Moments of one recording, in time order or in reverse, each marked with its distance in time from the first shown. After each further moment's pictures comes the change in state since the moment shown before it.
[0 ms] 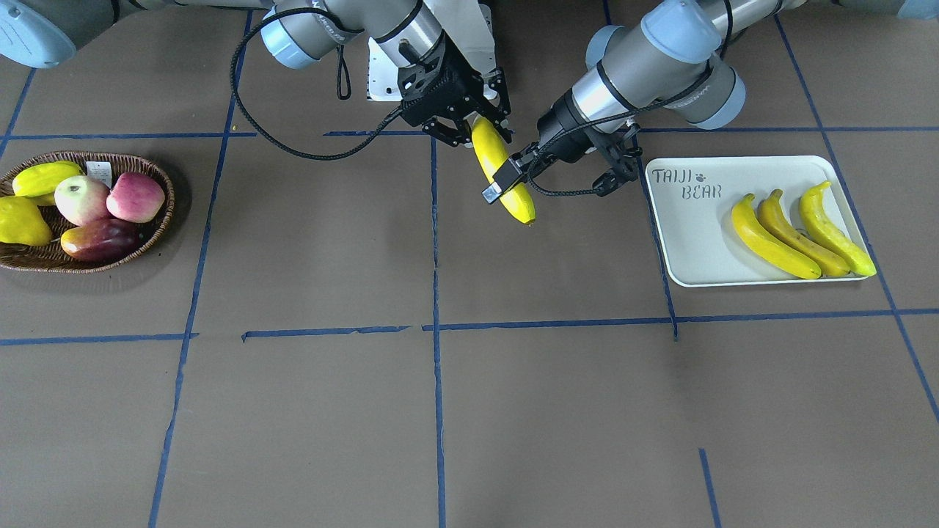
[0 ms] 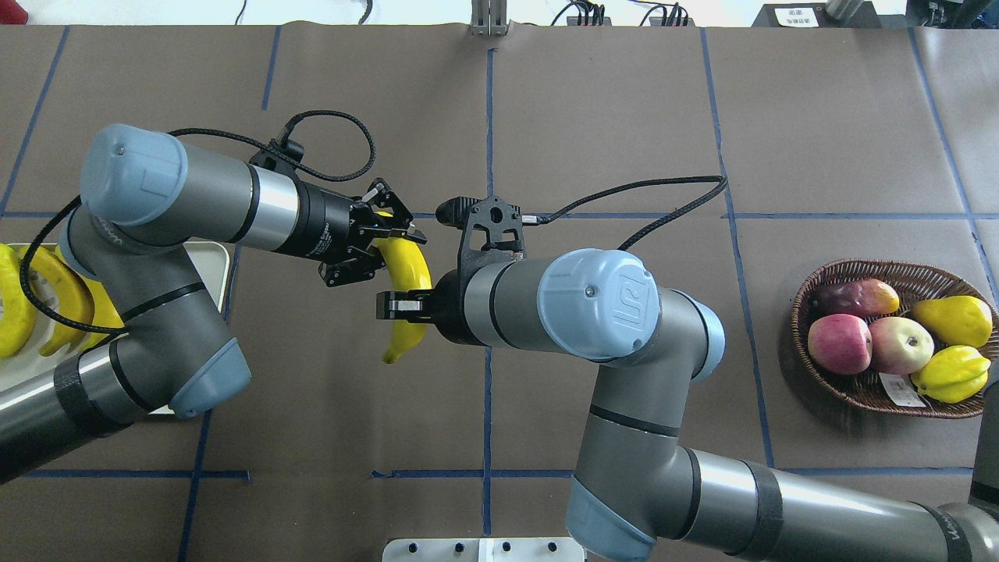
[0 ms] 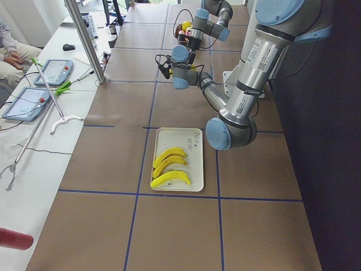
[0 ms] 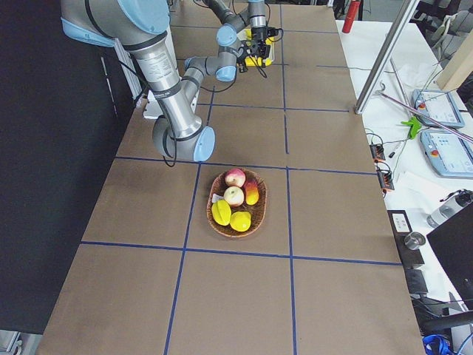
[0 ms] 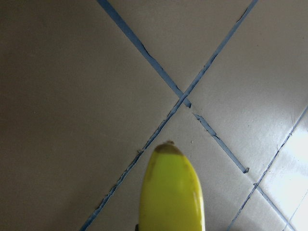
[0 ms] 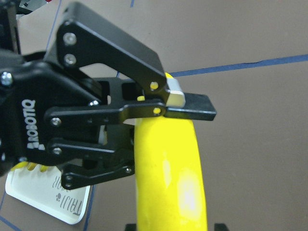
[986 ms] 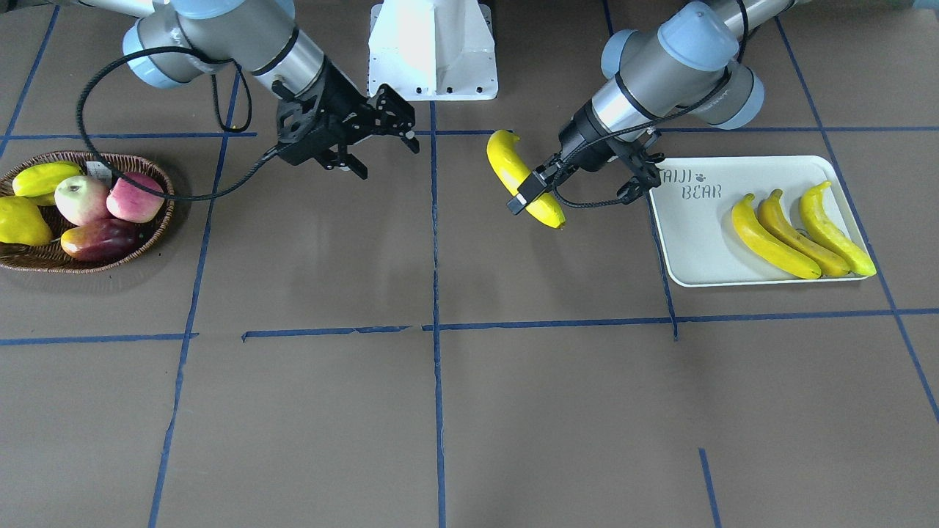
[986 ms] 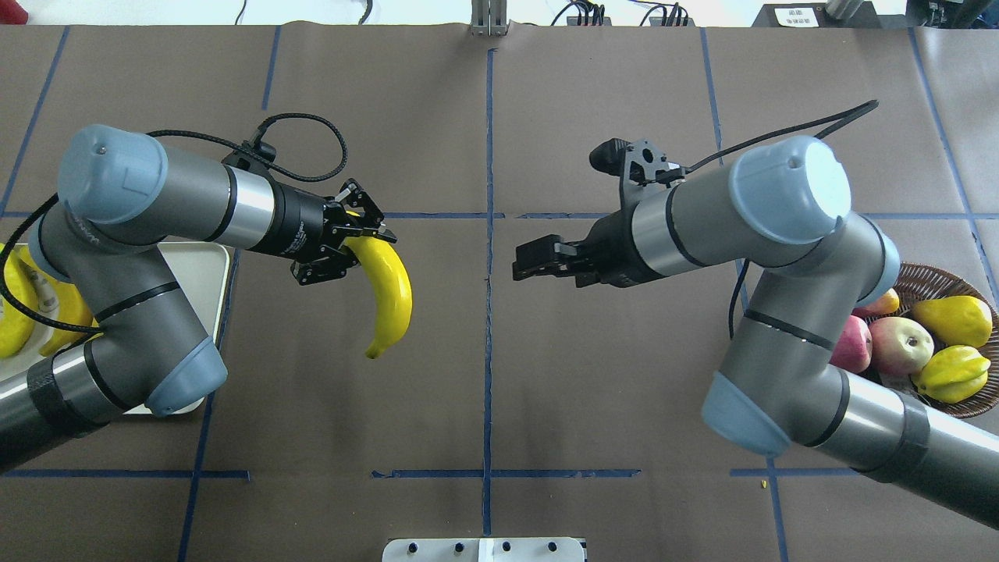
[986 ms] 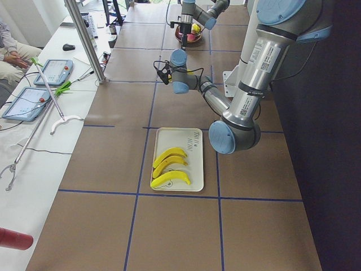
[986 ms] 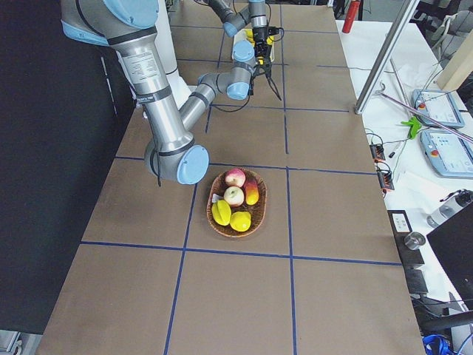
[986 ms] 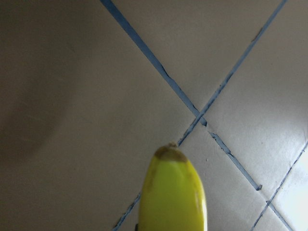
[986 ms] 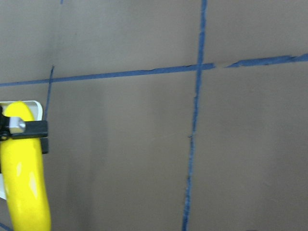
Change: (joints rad) left arm -0.029 0.054 -0.016 0.075 0.004 0.014; right arm 0.254 -0.257 0.123 -0.008 0.372 -0.043
